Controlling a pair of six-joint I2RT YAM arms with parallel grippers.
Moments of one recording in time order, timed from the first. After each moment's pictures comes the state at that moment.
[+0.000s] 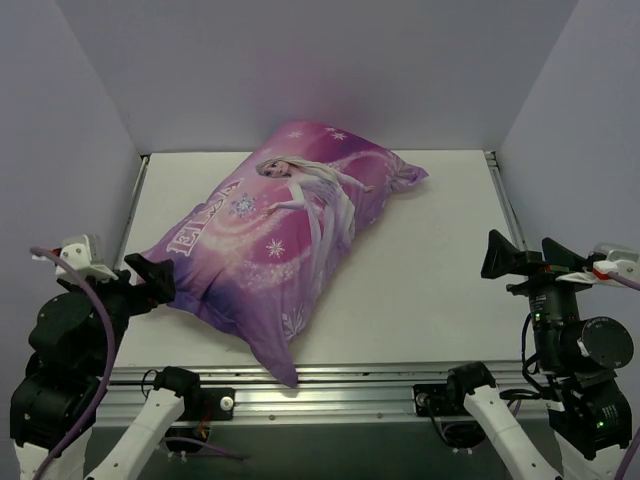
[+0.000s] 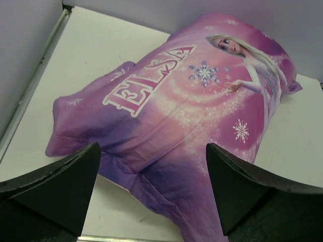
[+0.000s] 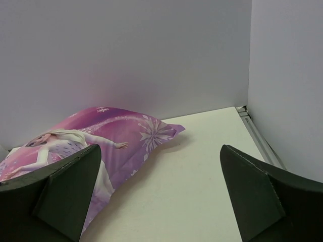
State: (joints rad) left arm -0.30 0.49 1.29 -0.98 -0.32 -0.37; right arm 0.26 0.39 1.12 -0.53 0.31 0.17
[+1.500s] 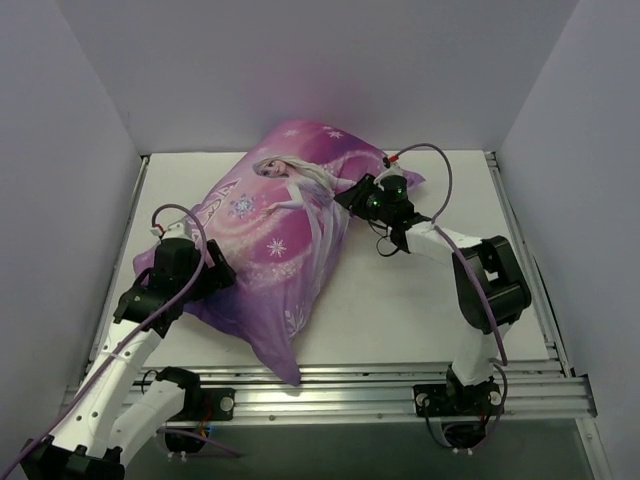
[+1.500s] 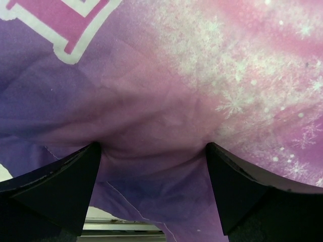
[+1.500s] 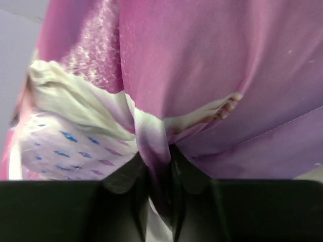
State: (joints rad) left arm -0.30 0.83 0.82 -0.73 -0.14 -0.62; right arm 0.38 1.81 1.09 0.38 -0.20 0.83
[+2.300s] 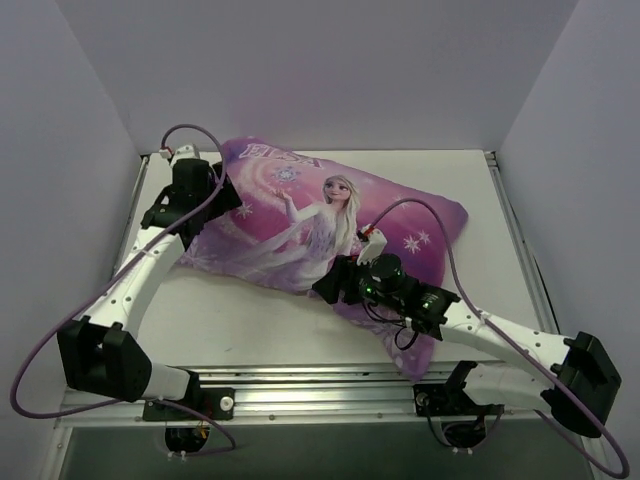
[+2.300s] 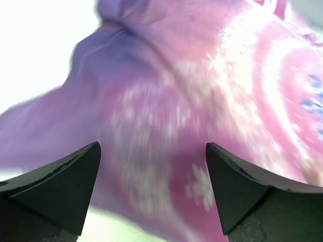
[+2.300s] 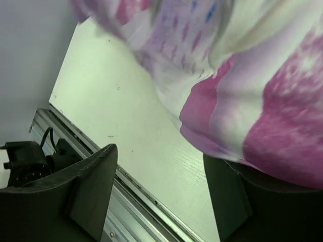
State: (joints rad) left arm -0.24 1.41 1.27 -0.51 -0.27 -0.55; right arm 0.87 1.10 0.61 0.09 0.03 0.72
